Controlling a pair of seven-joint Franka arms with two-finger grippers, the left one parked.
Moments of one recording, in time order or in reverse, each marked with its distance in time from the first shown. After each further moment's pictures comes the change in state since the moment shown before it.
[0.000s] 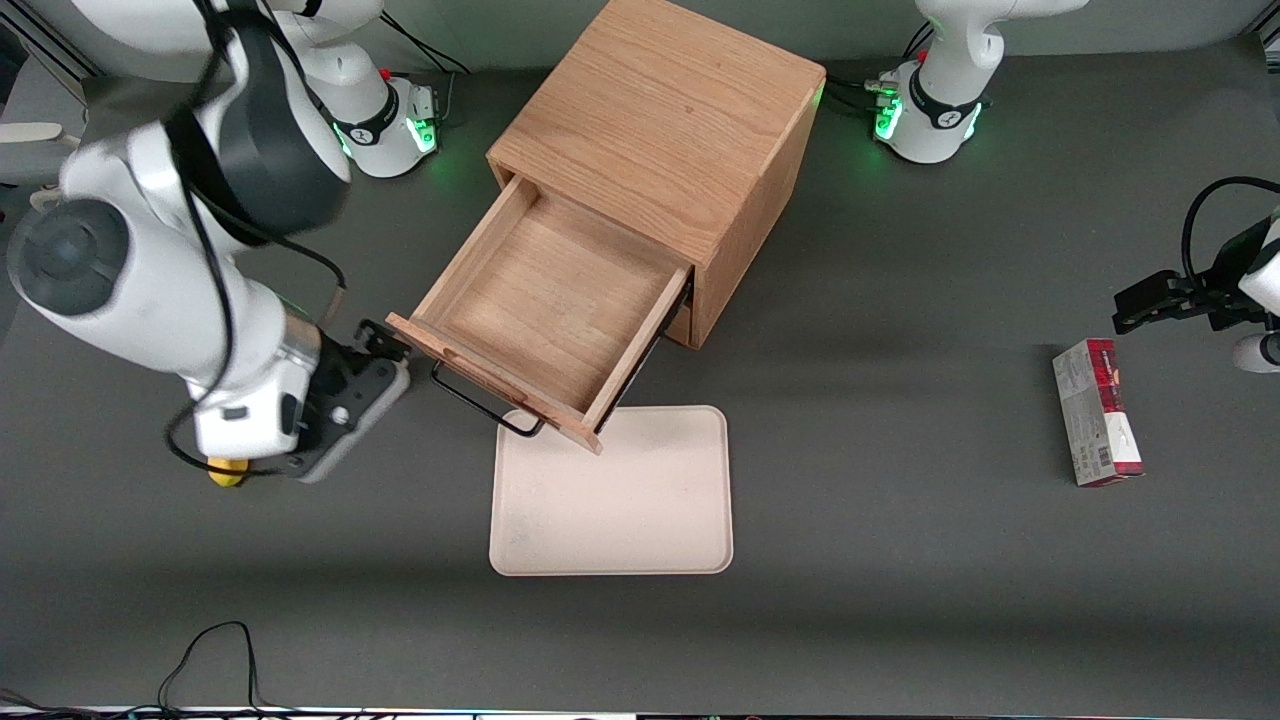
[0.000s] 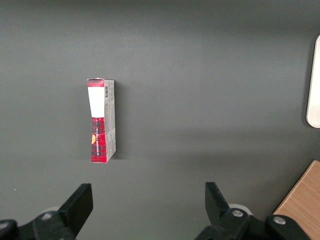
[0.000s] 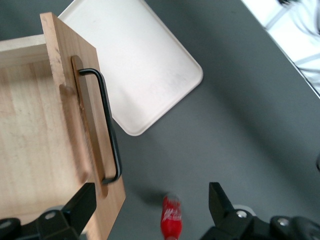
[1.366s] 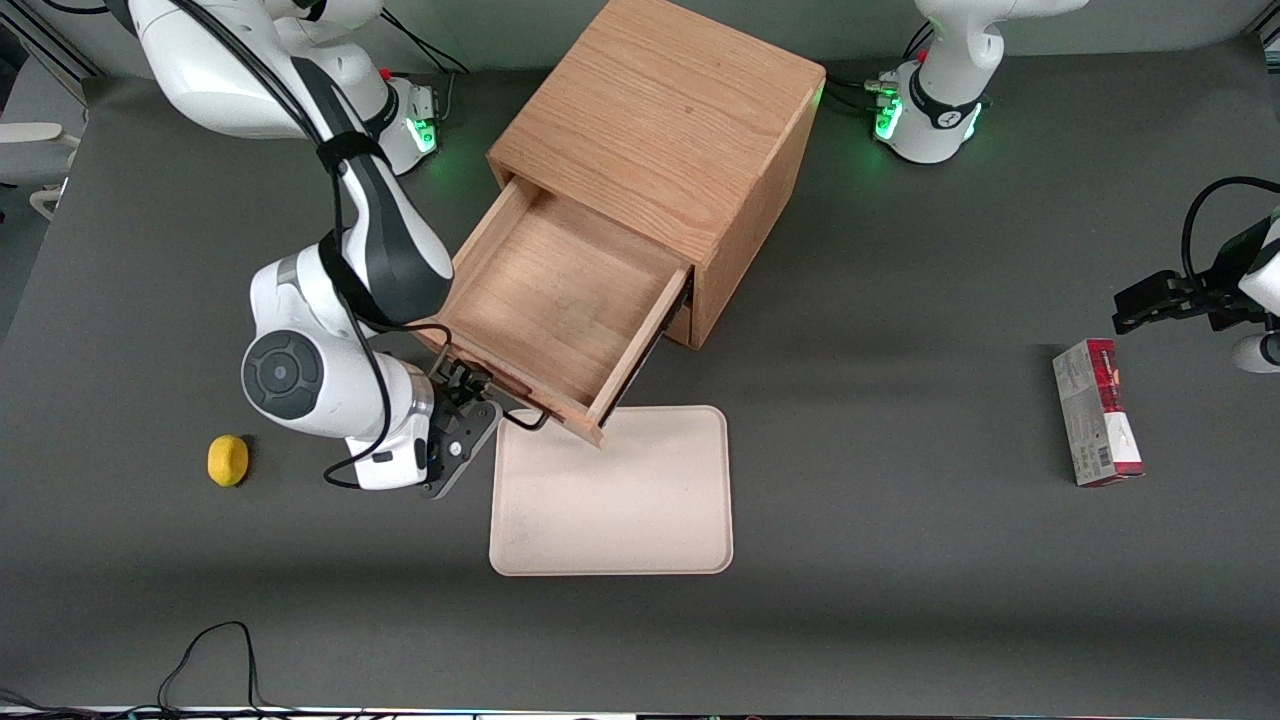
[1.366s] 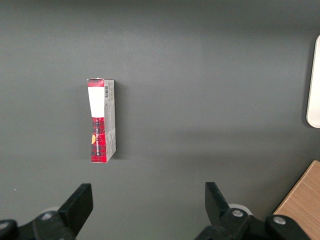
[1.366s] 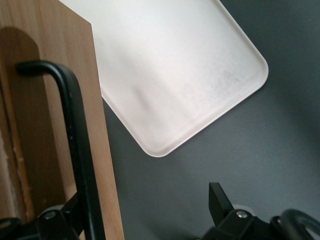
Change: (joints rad) arm 0.015 0.123 0.040 -0.259 0.085 0.272 -0.096
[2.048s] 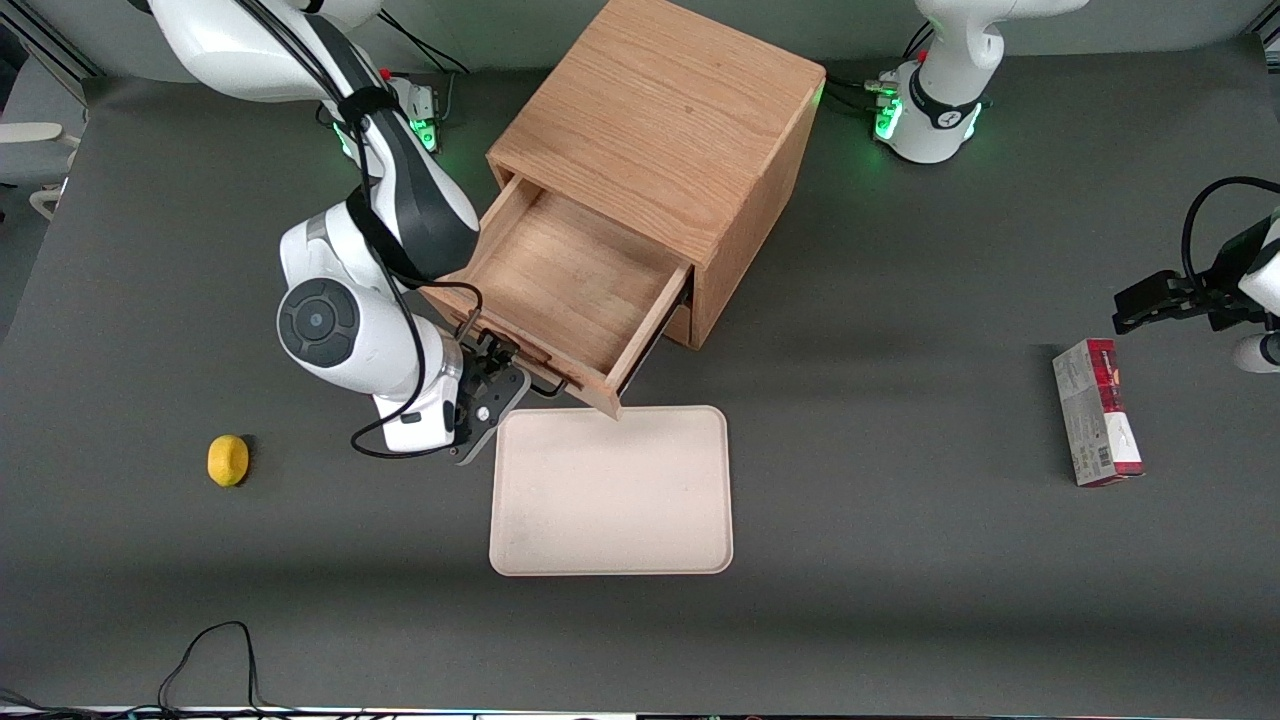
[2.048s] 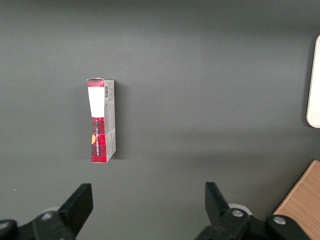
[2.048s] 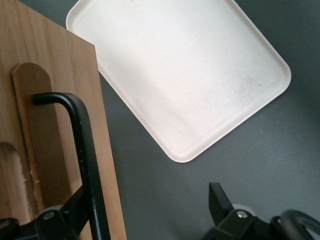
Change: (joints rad) arm 0.064 -0.091 0.001 -0.113 0.013 0.057 0.084
